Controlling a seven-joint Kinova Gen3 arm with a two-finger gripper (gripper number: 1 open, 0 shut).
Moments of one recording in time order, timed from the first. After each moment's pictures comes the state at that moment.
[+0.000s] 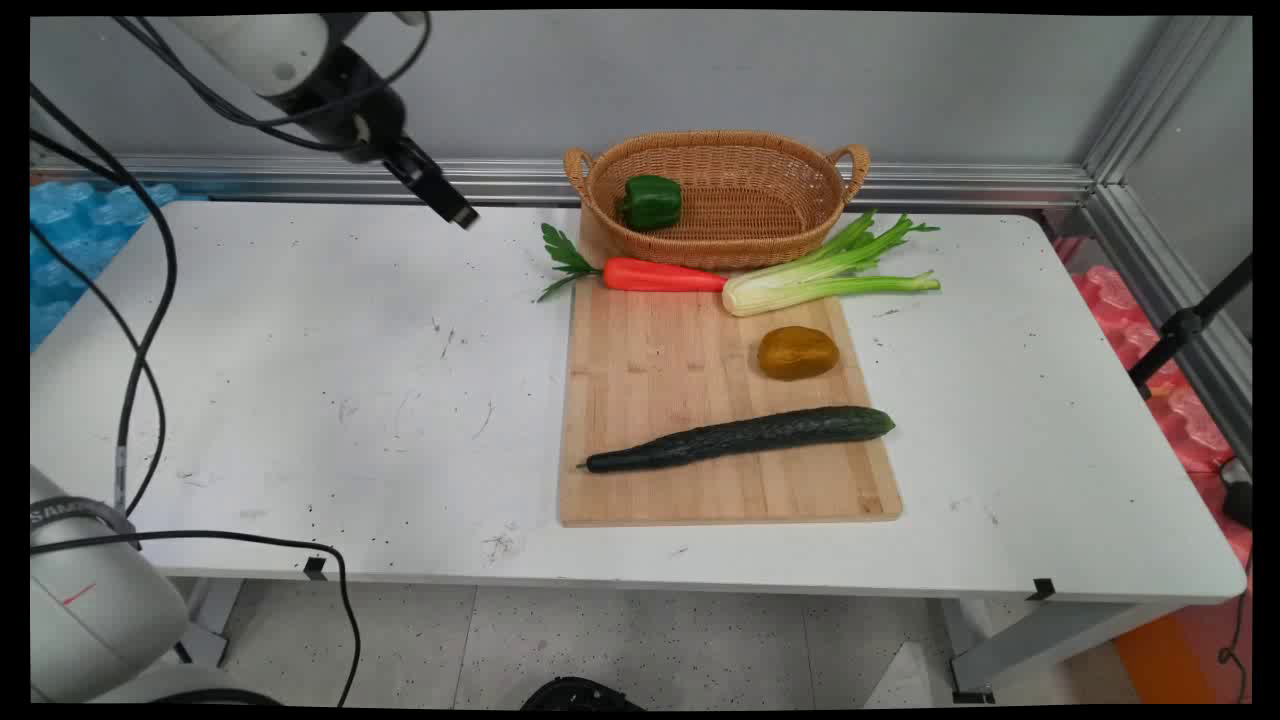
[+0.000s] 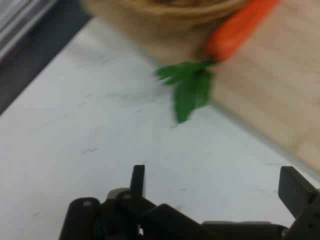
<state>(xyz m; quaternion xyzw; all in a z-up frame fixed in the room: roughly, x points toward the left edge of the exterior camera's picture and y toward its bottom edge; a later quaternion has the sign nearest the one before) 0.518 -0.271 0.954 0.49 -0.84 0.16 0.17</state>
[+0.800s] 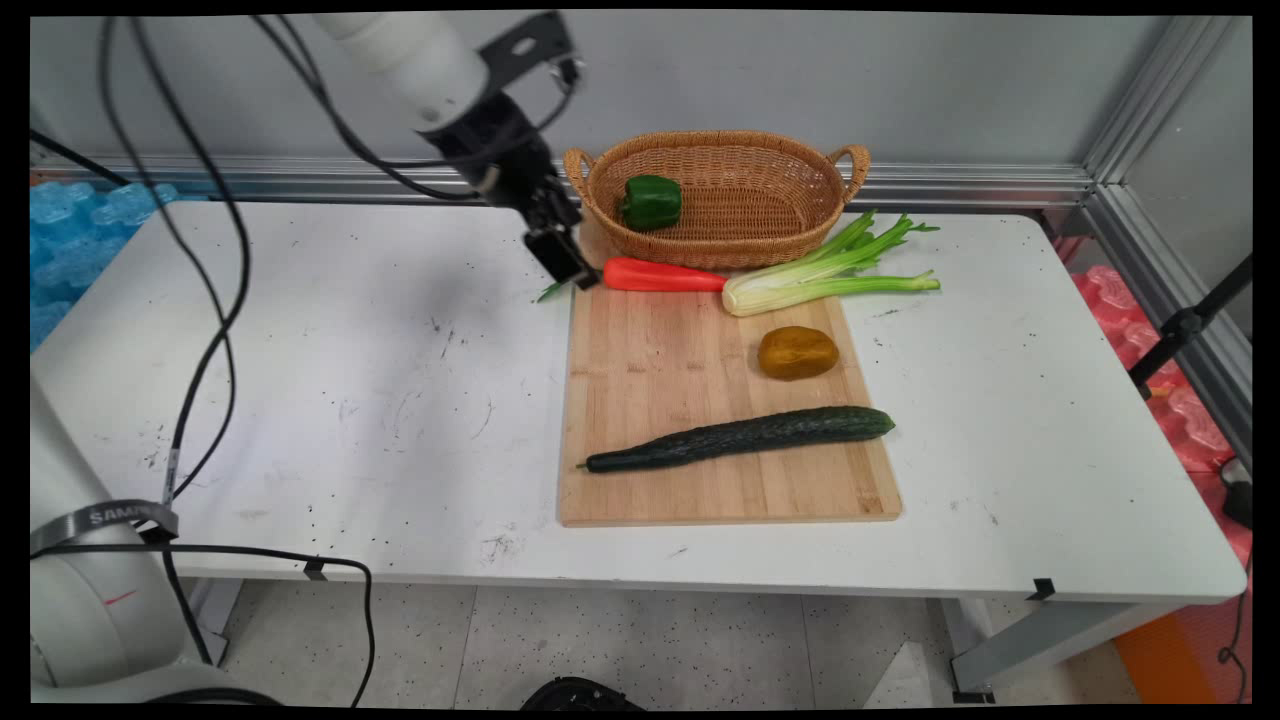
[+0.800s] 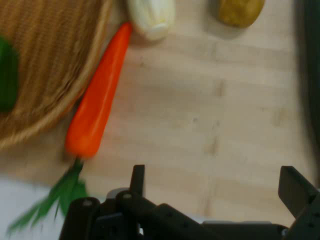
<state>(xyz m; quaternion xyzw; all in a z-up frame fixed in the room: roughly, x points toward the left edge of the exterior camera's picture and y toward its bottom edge) 0.426 -0.324 0.923 0.30 -0.93 0.09 0.21</state>
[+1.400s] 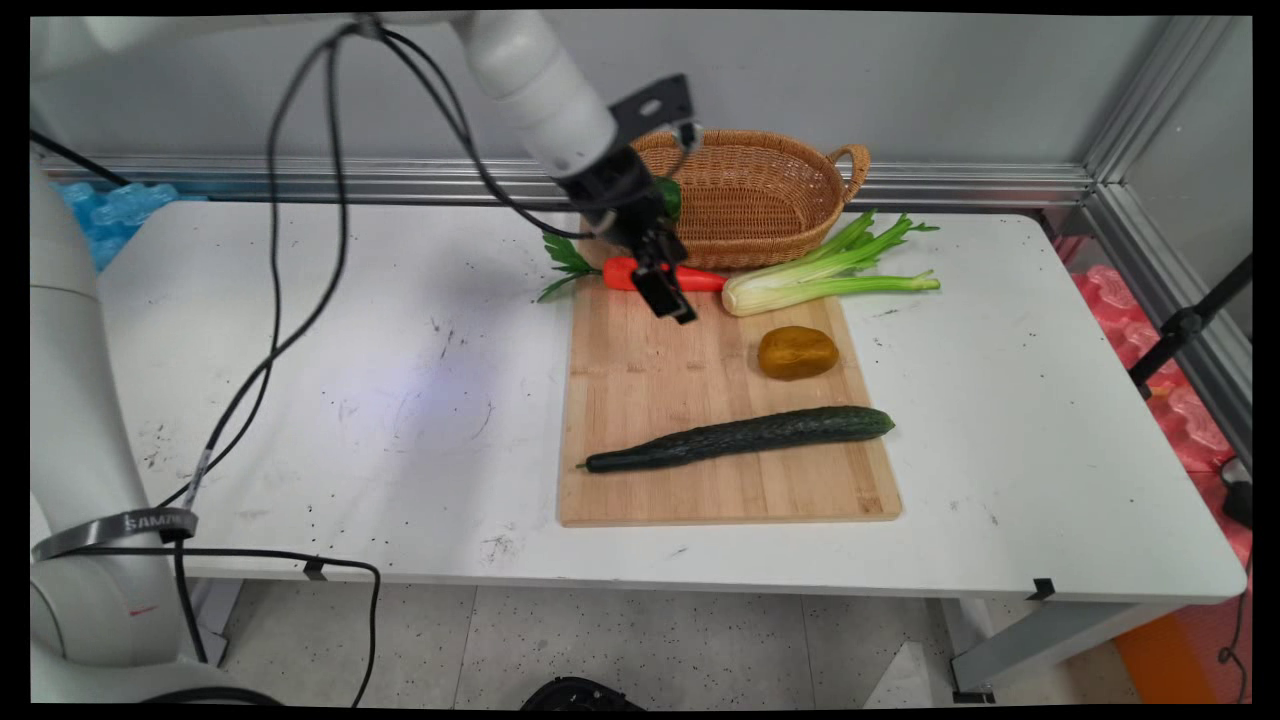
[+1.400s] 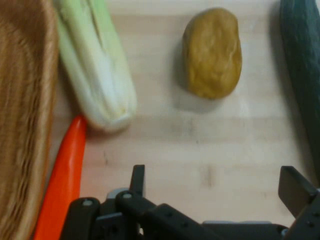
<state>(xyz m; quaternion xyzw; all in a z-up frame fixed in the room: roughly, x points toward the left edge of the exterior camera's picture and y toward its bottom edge) 0.356 -0.390 0.864 0.21 -0.94 0.06 0.24</state>
